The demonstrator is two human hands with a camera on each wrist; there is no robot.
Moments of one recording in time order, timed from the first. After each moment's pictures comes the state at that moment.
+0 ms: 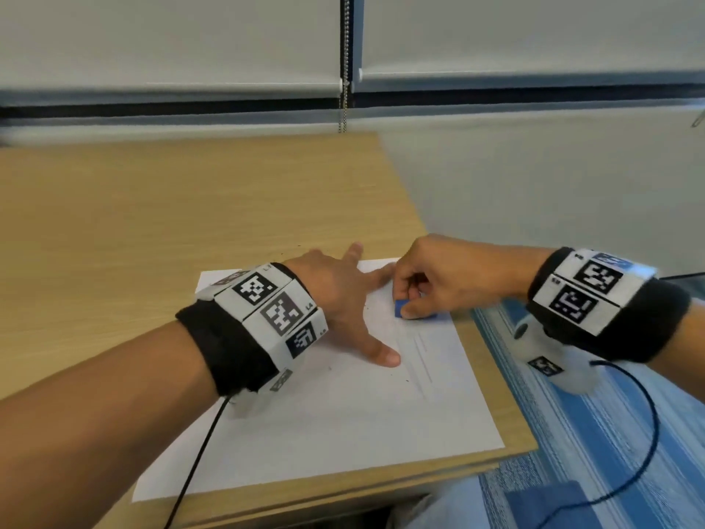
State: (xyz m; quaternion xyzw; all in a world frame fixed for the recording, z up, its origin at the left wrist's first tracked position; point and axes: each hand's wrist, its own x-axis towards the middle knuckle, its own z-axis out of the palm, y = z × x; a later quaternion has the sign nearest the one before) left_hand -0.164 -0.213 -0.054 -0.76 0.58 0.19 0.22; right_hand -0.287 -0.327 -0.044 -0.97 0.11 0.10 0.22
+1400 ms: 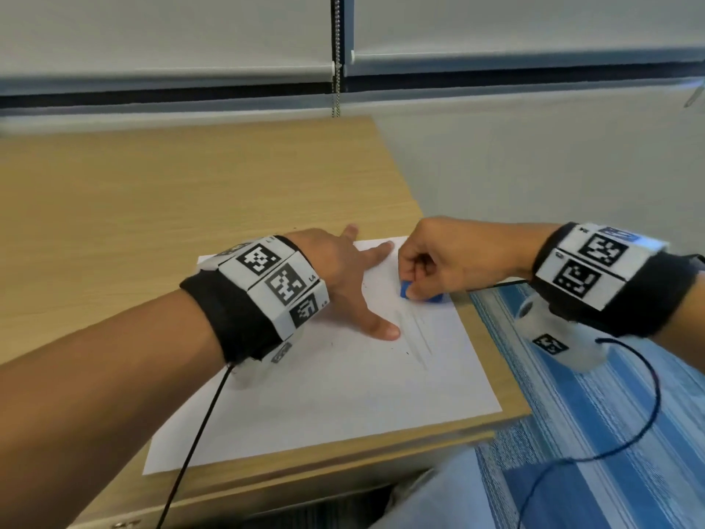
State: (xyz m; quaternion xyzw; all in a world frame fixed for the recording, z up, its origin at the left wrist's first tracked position) left_hand -0.171 -0.213 -0.043 -0.76 0.58 0.17 0.26; right_hand -0.300 -0.319 -0.040 -0.95 0.15 0.11 0.24
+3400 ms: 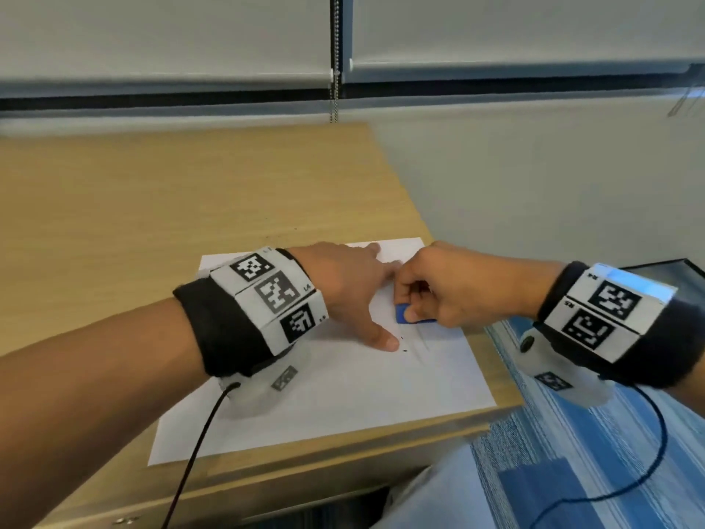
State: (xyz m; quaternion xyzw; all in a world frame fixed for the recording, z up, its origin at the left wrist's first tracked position) left_hand -0.182 -0.200 -0.045 -0.71 0.67 0.15 0.19; right_hand -0.315 -0.288 -0.046 -0.96 0.15 0.10 0.20
